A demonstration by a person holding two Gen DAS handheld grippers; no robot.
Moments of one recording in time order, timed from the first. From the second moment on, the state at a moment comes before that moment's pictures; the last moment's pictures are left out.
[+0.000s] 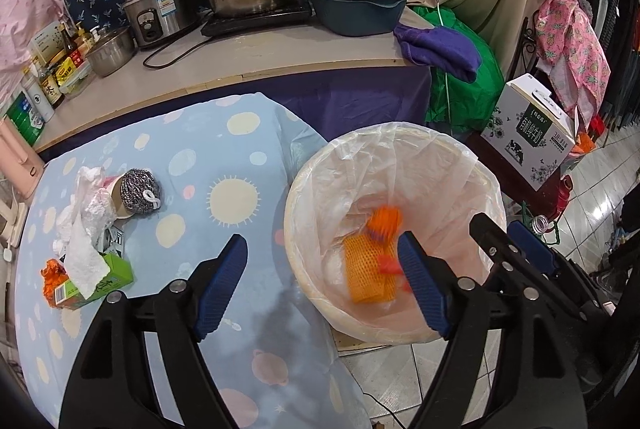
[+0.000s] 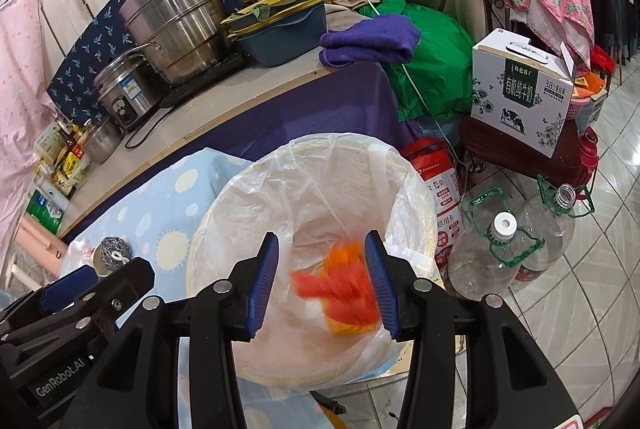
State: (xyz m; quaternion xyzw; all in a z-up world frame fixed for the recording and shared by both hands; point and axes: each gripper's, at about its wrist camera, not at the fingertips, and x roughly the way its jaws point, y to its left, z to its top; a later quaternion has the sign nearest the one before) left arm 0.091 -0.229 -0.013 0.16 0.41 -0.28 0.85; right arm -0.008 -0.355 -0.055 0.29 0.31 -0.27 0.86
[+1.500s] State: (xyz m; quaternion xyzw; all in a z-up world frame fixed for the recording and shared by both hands) left arm 0.139 -0.058 -0.010 0.04 0.44 -0.19 0.87; right arm 0.073 -0.213 -0.028 0.19 0.35 -0.17 0.90
